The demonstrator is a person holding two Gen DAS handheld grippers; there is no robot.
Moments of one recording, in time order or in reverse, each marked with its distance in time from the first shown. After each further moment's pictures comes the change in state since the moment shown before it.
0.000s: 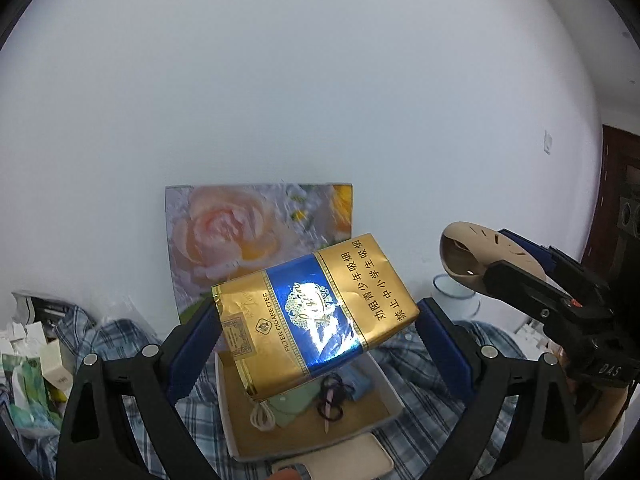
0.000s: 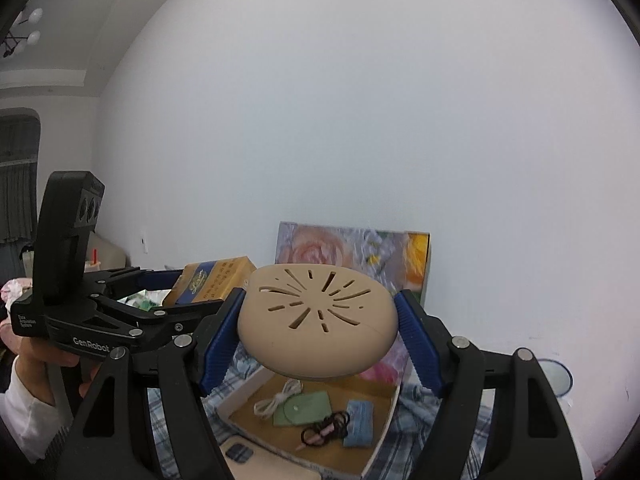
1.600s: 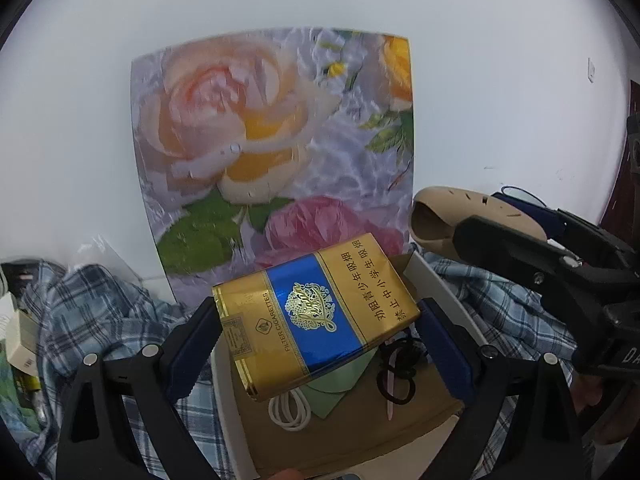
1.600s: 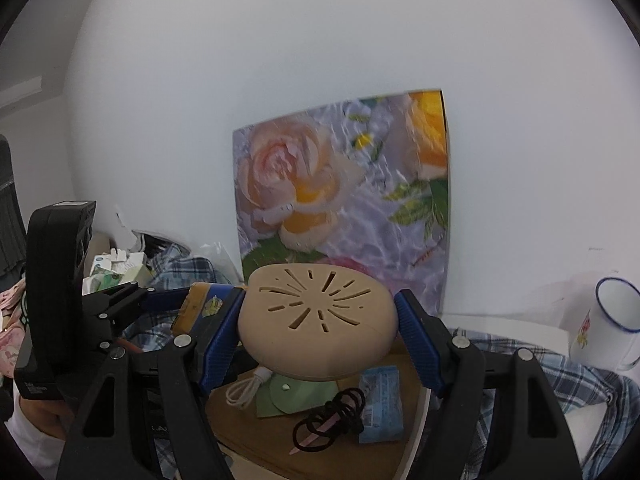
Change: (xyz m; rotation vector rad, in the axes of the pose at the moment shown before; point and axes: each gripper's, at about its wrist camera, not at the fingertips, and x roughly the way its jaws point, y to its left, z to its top) left arm 0.150 0.031 -0.090 0.038 0.295 0.085; right arm 0.140 -0.032 -0.078 0.166 0.252 -0.007
